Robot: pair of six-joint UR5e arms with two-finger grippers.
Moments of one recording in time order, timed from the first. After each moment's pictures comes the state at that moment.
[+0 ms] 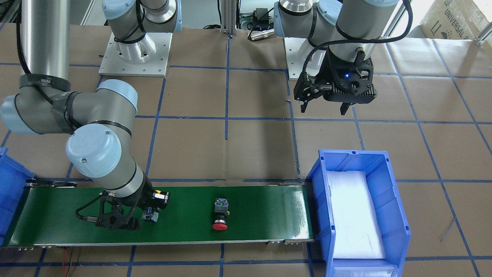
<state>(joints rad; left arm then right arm) -1.62 -1.58 -1.64 -1.44 1.59 0.02 1.58 -1.07 1.41 -1.95 -1.54 0.13</state>
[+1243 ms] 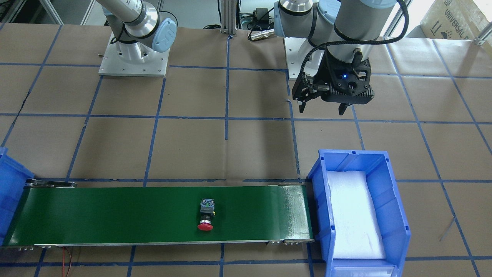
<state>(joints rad) -1.62 -1.58 -1.65 -1.44 1.59 0.02 1.00 -1.07 1.32 -1.83 -1.57 -0.67</state>
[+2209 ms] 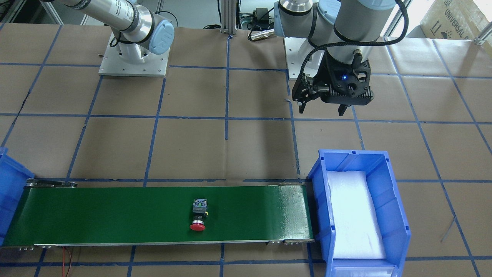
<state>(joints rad) -1.62 -1.58 -1.65 -1.44 1.59 0.02 0.92 -0.91 1.24 -1.89 -1.63 -0.72</state>
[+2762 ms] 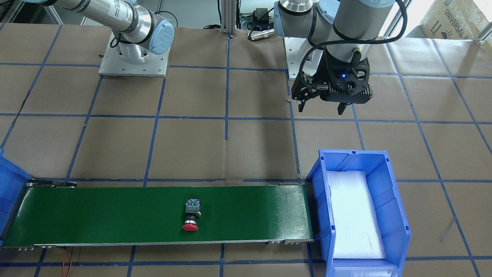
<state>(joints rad) -1.62 -1.57 -1.65 -1.44 1.59 0.02 0.93 -0.91 1.22 -1.87 -1.63 -0.72</state>
